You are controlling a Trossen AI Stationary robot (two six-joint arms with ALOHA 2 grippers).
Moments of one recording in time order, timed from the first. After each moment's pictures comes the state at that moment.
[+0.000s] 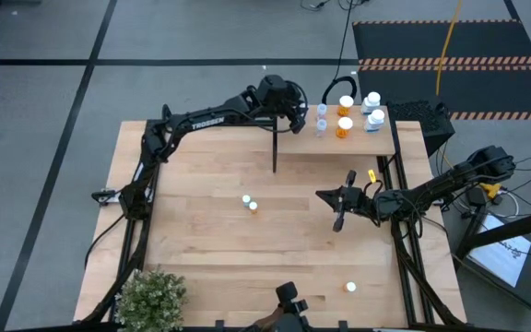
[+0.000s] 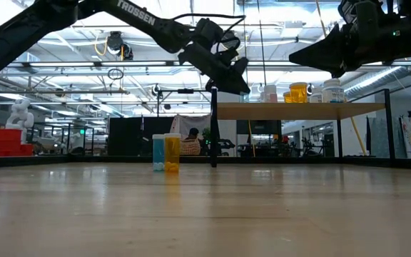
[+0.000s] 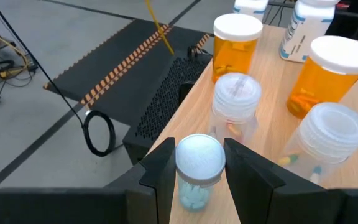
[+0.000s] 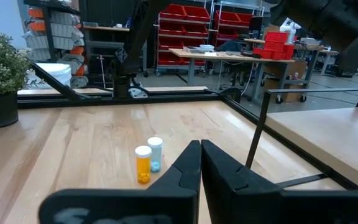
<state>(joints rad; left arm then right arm) 0.51 2.18 1.93 -0.17 0.08 0.06 0.31 1.03 0.17 0.81 0.62 -0.02</state>
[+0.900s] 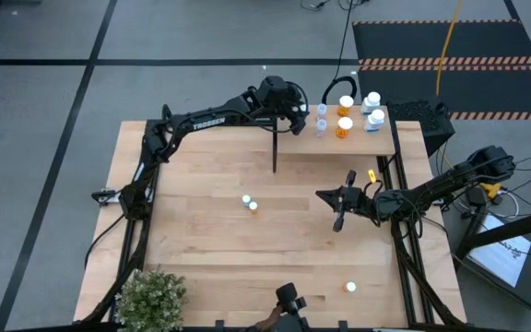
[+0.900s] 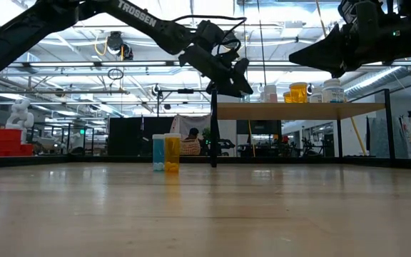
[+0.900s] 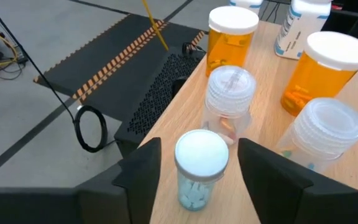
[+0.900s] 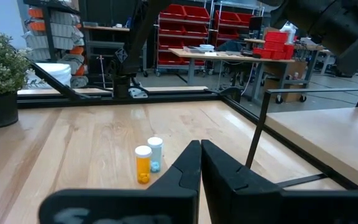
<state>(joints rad) 0.51 2.19 1.93 -0.18 0.10 0.04 0.31 1.03 0.17 0.80 0.62 -0.02</state>
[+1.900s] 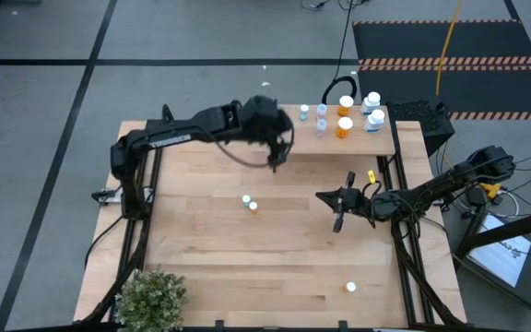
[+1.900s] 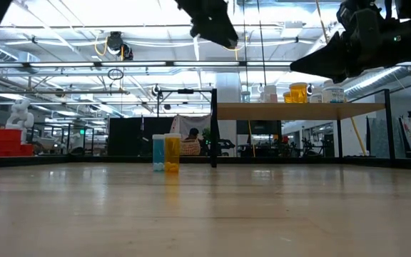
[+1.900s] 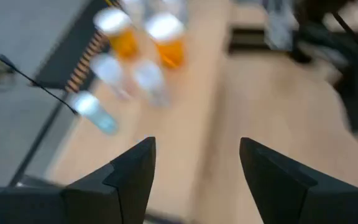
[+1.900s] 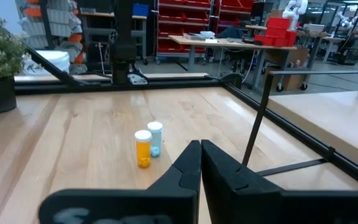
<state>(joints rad) 0.27 1.86 1.91 -0.68 -0.07 0.15 0.31 1.03 0.17 0.73 0.63 0.02</state>
